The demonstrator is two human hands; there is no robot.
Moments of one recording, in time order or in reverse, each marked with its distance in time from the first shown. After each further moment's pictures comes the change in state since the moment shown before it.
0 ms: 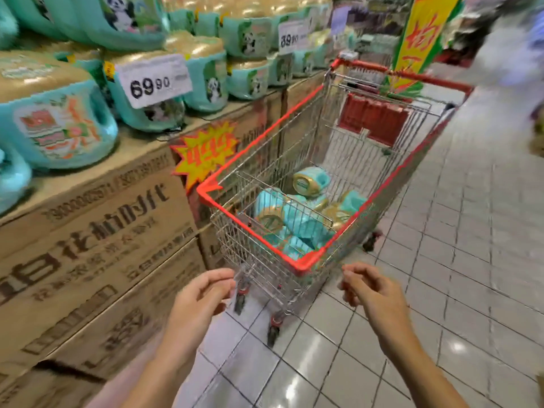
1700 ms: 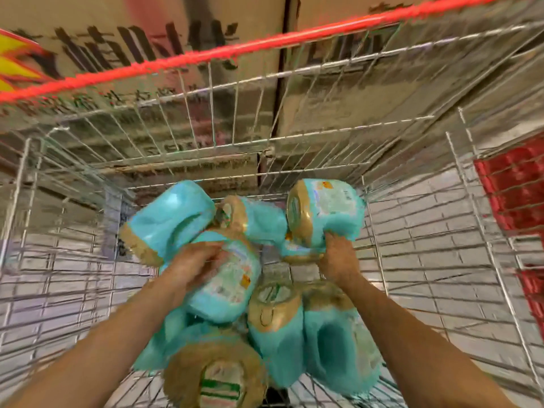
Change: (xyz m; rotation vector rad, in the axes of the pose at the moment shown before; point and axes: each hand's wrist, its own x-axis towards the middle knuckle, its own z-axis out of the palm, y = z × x) left_hand 0.547 -0.132 0.363 -0.366 0.559 -0.719; right_hand 0.801 0.295 0.011 -1.534 -1.117 -0.462
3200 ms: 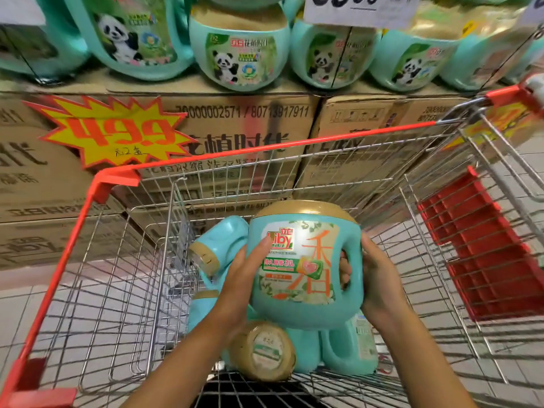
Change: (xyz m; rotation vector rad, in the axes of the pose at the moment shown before) left_hand -0.217 0.025 -0.027 -0.354 -0.343 0.439; right_hand -0.236 -0.121 -0.206 1.977 -0.017 0.103
